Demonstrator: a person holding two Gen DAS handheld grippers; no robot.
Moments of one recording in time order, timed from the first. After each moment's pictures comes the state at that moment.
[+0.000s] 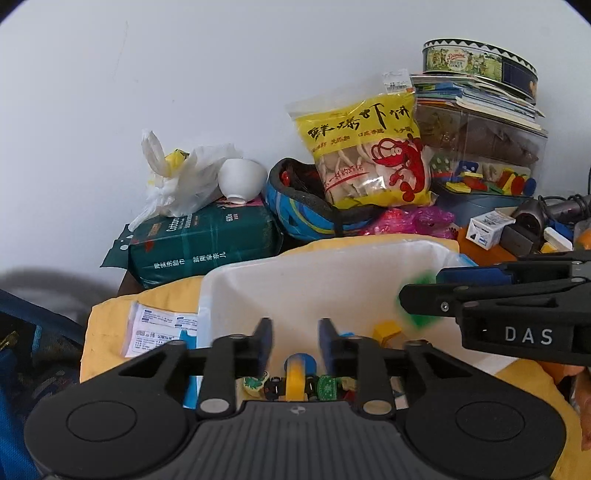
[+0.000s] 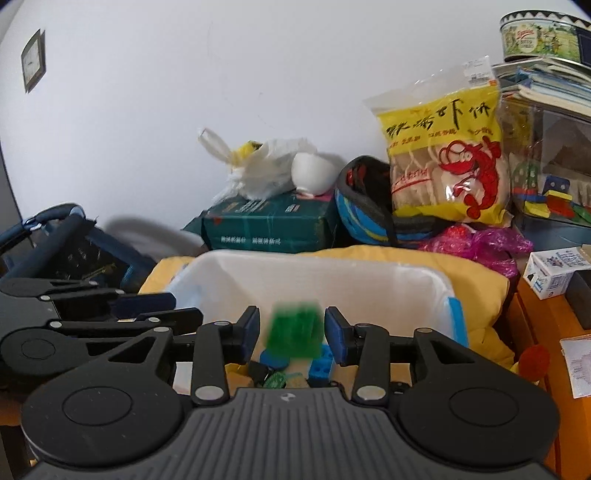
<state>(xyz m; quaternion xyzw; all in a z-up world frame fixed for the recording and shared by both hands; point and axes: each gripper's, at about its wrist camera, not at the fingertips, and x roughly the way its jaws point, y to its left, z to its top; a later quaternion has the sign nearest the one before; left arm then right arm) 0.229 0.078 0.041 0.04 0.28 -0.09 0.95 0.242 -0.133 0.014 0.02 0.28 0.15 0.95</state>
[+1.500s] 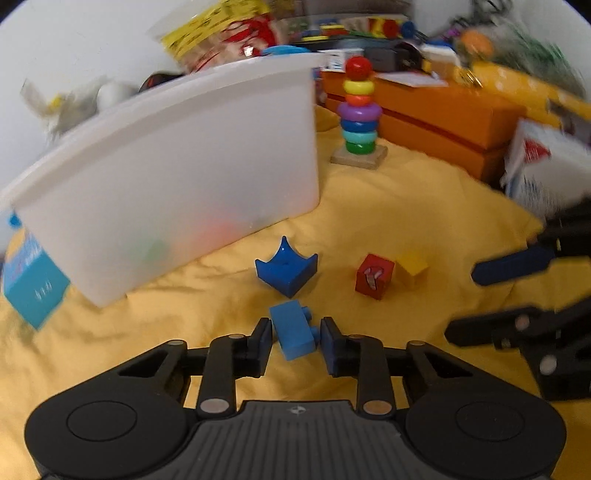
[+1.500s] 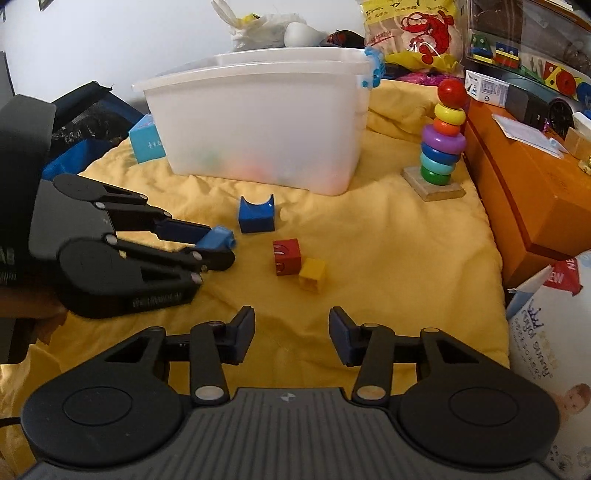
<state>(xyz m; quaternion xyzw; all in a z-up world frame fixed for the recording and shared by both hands) 0.114 -0.027 -0.093 0.17 0.37 -0.17 0.90 0.085 -0.202 -0.097 -0.03 0.40 0.16 0.90</state>
